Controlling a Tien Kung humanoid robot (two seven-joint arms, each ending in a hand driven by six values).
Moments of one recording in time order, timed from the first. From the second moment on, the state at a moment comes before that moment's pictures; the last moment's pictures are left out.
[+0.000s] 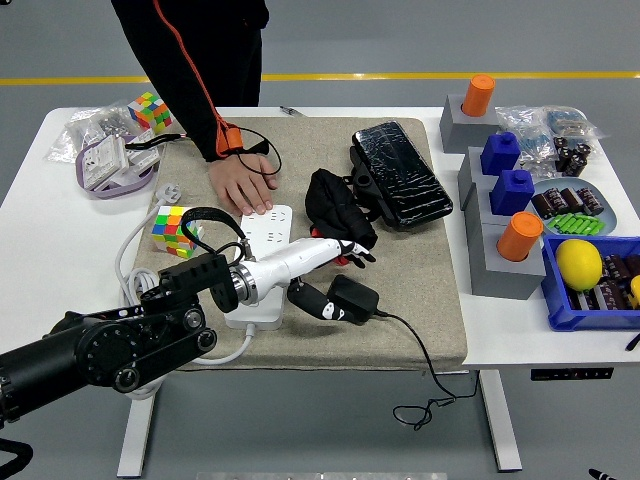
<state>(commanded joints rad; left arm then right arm) -0.70 0.20 -0.40 -1.09 1.53 0.08 -0.11 0.12 -0.22 1.39 0.19 -1.17 0.13 -0.16</state>
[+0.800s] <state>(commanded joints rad) -0.32 0.42 -0.95 -1.61 1.46 -0.09 0.06 0.12 -0.22 1.43 0.20 -1.19 0.13 -0.16</state>
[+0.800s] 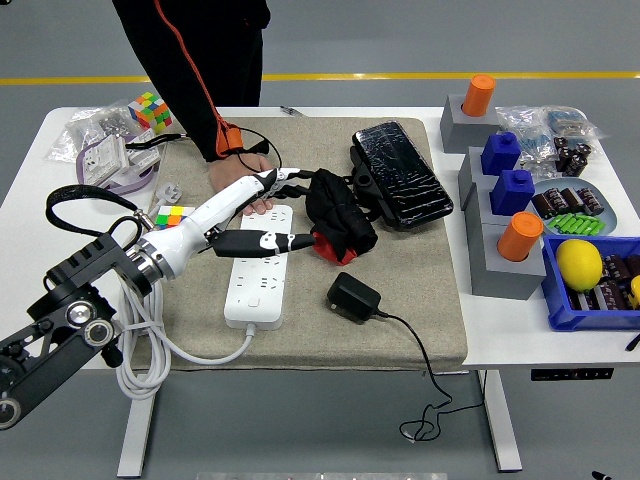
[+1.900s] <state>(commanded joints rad) -0.21 0.47 -0.97 -1.66 1.45 -0.28 0.43 0.12 -0.22 1.41 0.20 -1.18 0.13 -0.16</state>
